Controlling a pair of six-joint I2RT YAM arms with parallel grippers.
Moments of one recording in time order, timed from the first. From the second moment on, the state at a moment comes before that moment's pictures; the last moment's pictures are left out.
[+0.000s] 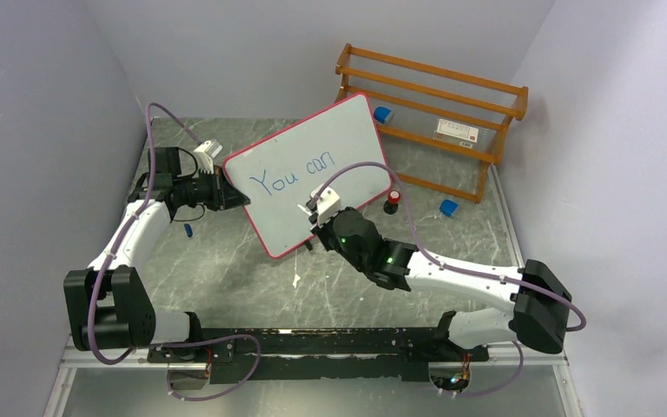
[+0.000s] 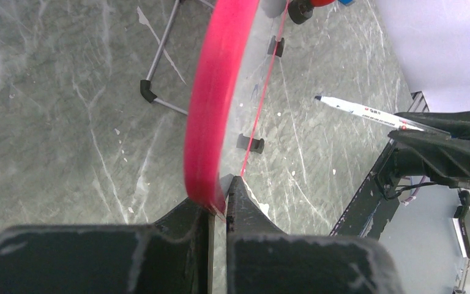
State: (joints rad) left arm 0.06 1.33 0.93 -0.39 0.89 -0.02; right arm 1.08 1.27 0.81 0.15 0.41 -0.05
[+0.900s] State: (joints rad) left arm 0.06 1.33 0.93 -0.39 0.89 -0.02; right arm 1.15 1.44 0.86 0.17 0.49 -0.06
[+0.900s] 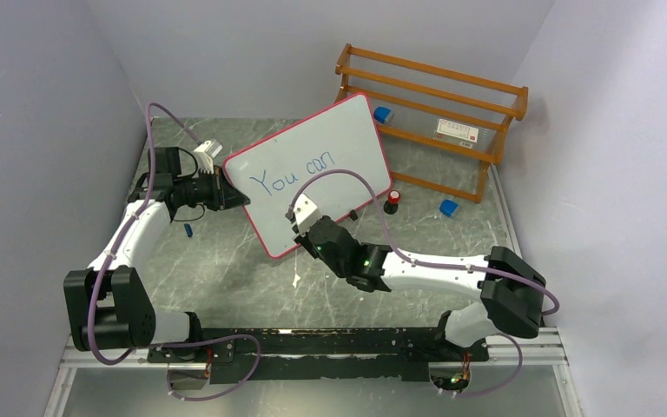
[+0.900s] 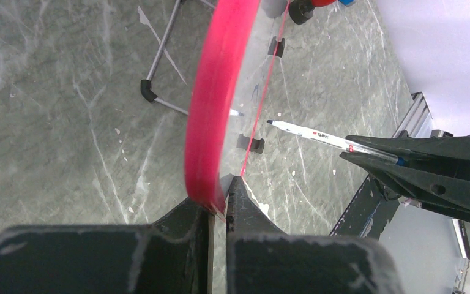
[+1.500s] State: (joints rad) left arm 0.06 1.33 0.93 -0.39 0.89 -0.02; right arm 1.15 1.50 0.88 0.17 0.53 -0.08
